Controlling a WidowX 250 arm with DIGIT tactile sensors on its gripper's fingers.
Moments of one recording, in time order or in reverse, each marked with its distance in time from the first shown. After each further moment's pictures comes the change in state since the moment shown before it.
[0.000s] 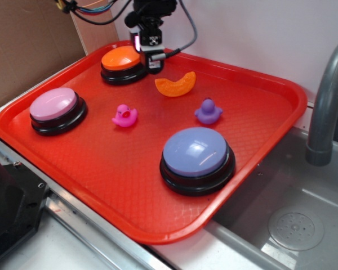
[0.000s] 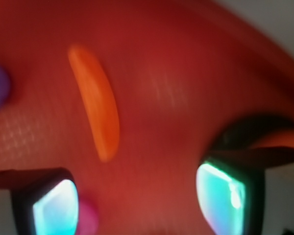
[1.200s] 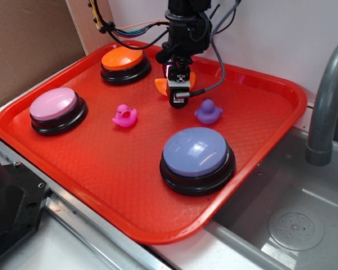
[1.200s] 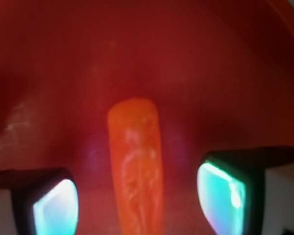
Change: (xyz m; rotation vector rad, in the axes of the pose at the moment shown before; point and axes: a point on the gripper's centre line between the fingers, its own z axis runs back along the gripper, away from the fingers) arm 0.031 -0.022 -0.042 0.063 0.104 -0.125
